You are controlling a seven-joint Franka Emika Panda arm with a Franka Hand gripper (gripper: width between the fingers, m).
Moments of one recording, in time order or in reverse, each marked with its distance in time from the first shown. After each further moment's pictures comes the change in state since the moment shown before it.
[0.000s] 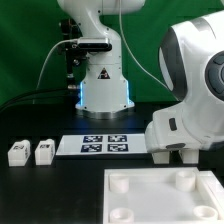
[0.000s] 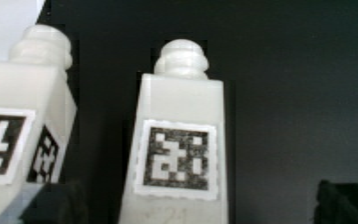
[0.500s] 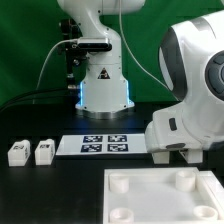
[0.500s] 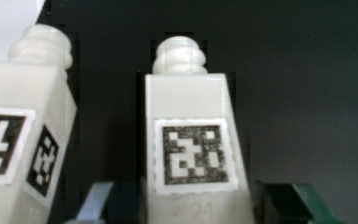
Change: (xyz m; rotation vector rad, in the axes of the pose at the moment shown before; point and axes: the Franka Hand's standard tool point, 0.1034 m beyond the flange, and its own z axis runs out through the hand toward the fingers) arm 0.000 0.000 0.000 0.000 0.000 0.000
